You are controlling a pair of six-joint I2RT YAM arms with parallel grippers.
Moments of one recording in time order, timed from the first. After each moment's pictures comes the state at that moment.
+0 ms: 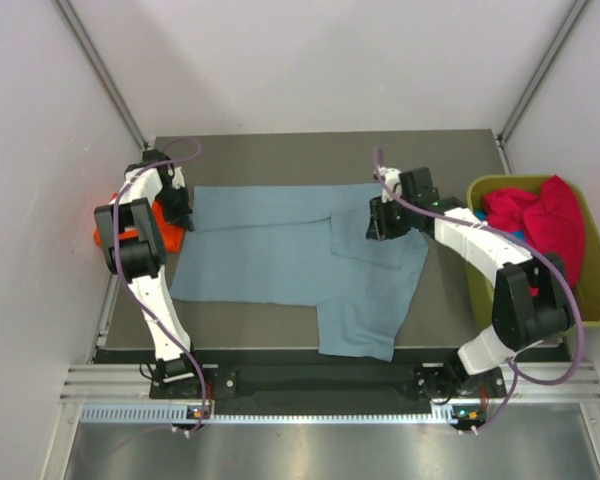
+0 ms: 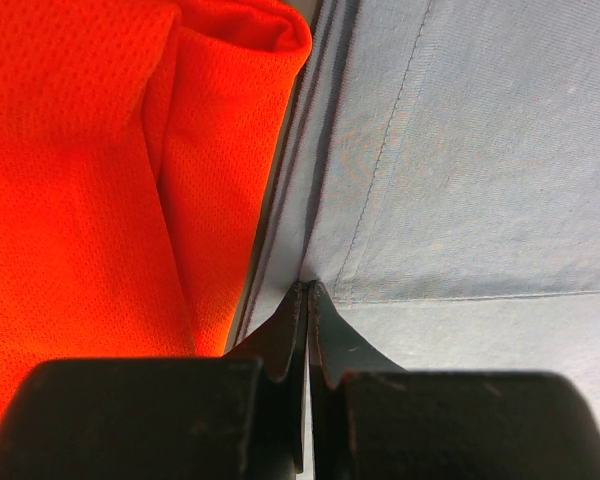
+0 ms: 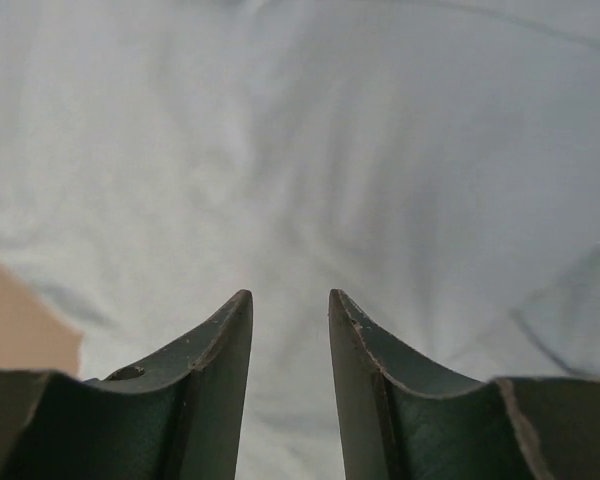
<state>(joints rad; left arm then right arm) 0.23 2.17 1.71 -0.88 0.18 -0.05 0.37 1.53 1.08 -0.43 -0.33 0.06</state>
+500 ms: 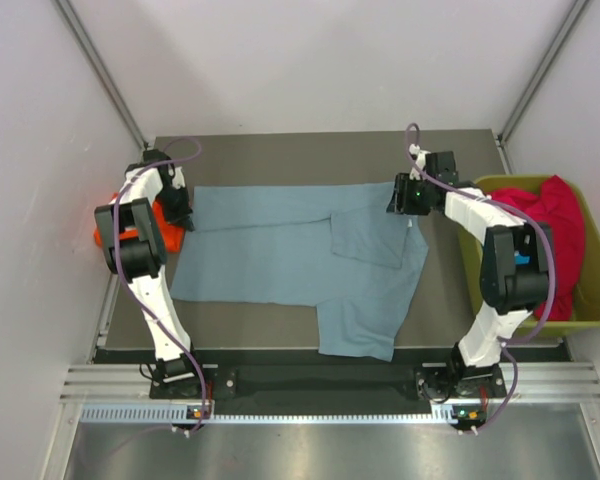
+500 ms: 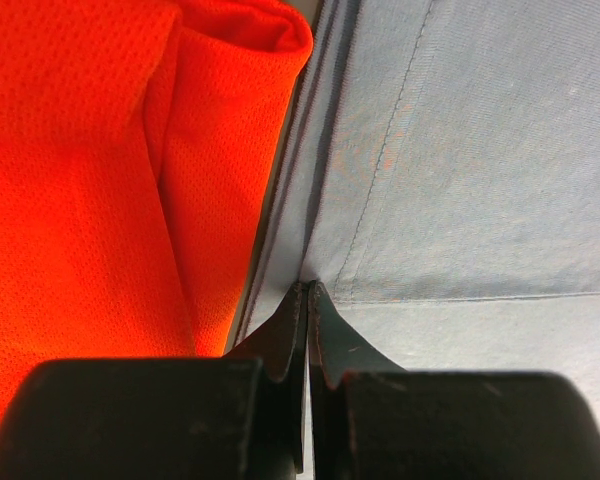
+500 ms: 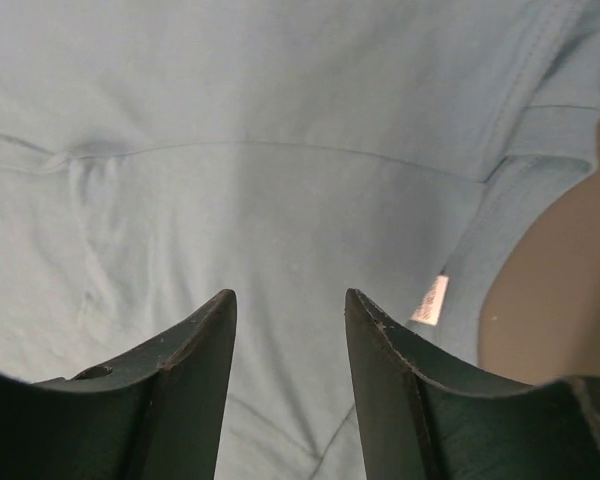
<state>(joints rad) 0.22 2.17 1.71 -0.88 0.18 -0.05 0.13 1.75 1.22 -0.31 -0.29 0.16</state>
